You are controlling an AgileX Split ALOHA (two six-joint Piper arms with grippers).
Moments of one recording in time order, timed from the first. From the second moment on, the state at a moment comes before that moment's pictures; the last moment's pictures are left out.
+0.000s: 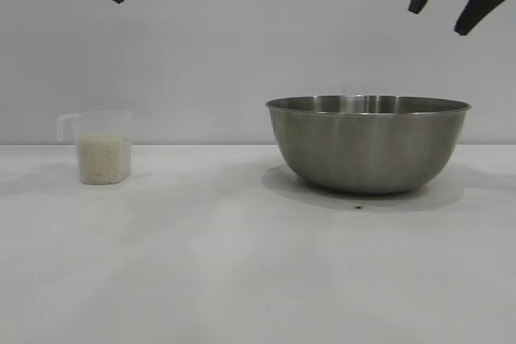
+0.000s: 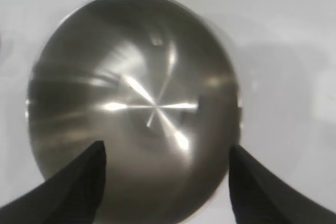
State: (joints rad) left arm -0.05 1.87 -1.56 -0.95 0.83 0.68; right arm -0.01 2.02 -1.83 0.43 1.23 -0.27
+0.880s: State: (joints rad) left arm -0.05 1.87 -1.56 -0.95 0.83 0.67; right arm -0.01 2.19 -1.81 0.42 1.23 -0.27
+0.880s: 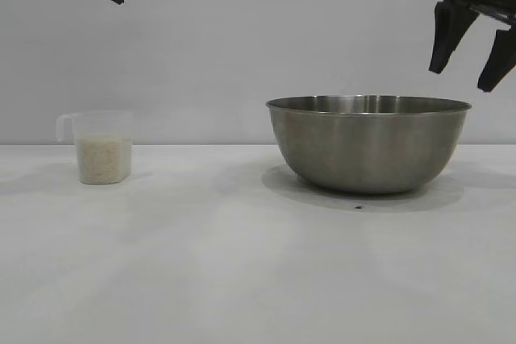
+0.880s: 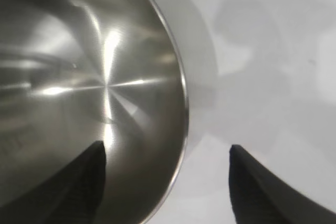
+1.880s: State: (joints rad) left arm -0.05 1.87 -1.56 -0.95 0.81 0.67; right arm -0.01 2.27 -1.81 0.52 1.22 -0.23
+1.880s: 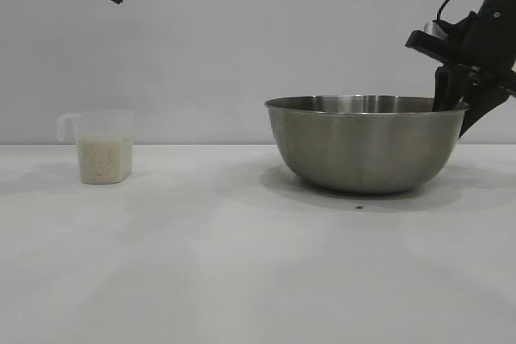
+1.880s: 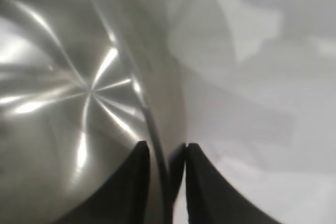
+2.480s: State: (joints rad) left arm -0.05 1.87 -1.56 -0.95 0.80 0.67; right arm -0.01 2.27 -1.81 0.50 1.20 -0.22
